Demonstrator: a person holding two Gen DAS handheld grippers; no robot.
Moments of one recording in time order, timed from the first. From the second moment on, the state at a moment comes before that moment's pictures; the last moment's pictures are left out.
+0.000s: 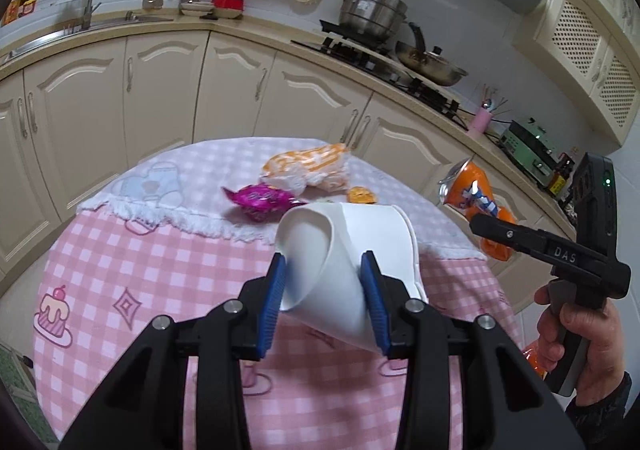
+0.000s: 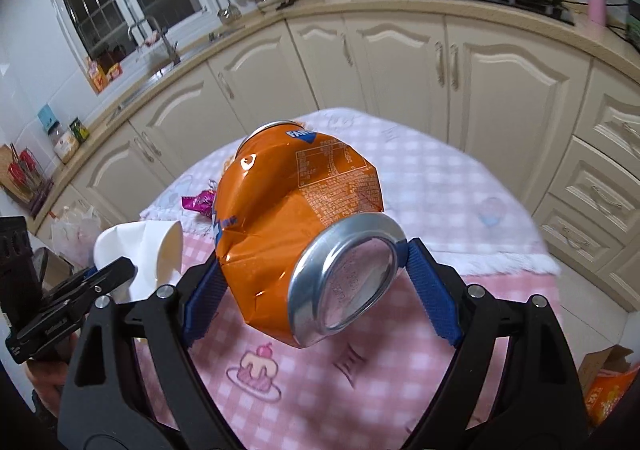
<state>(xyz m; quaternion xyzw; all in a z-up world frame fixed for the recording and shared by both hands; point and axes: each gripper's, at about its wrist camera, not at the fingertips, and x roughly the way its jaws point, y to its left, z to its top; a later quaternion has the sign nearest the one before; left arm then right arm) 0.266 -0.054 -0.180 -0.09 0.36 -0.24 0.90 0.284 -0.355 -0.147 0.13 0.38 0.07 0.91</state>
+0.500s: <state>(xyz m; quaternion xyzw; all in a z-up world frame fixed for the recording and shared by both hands) 0.219 -0.197 -0.139 -0.04 0.33 -0.38 0.86 0.134 -0.504 -0.124 0.20 0.32 -0.07 0.92</state>
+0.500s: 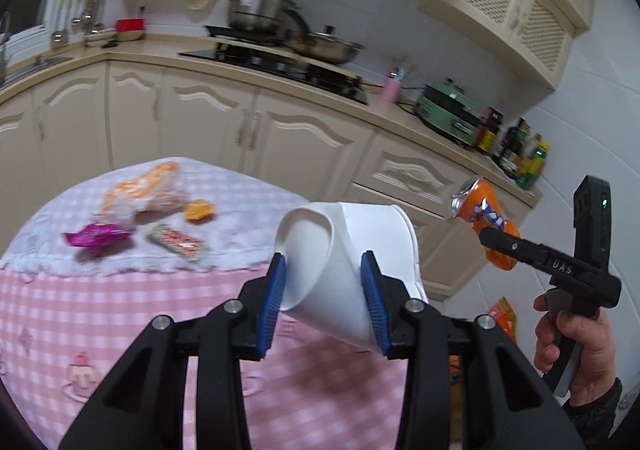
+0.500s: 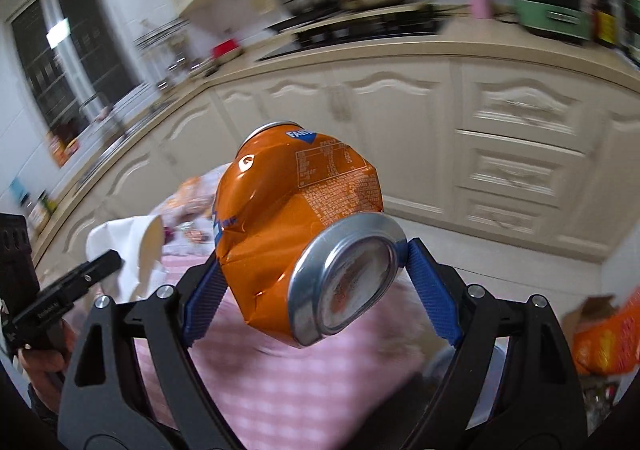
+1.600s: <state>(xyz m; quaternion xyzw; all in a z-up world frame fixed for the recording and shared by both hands) 0.125 -0.536 -0.319 0.29 0.47 -0.47 0.69 -0.010 -0.669 -0.402 0.42 0.46 -0.24 0.74</state>
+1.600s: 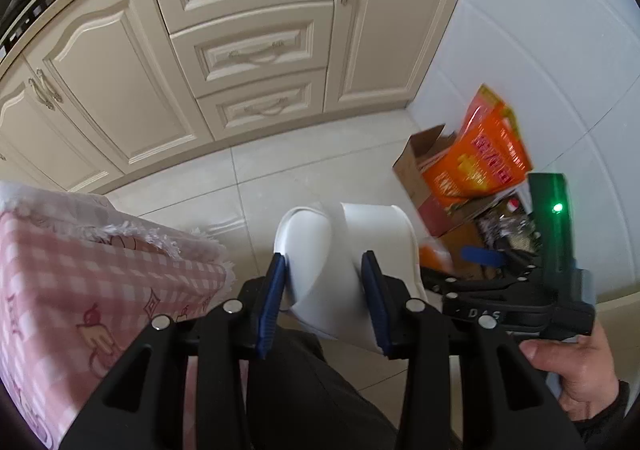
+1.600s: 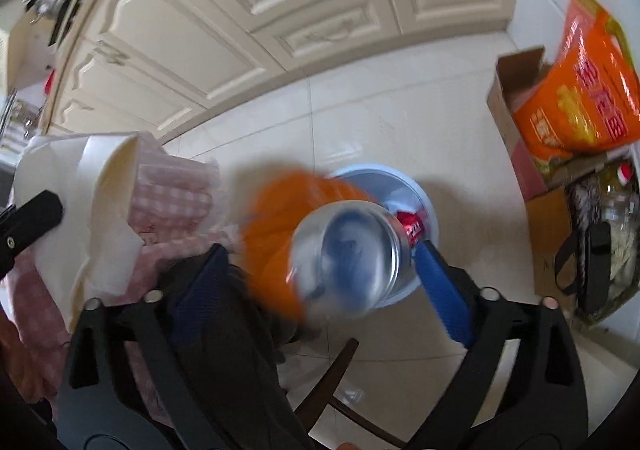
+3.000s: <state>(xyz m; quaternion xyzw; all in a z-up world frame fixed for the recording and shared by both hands) 0.124 -0.457 -0.199 0.17 0.40 -0.50 0.75 0.001 -0.642 -0.257 0.36 0.36 -0.25 0.82</state>
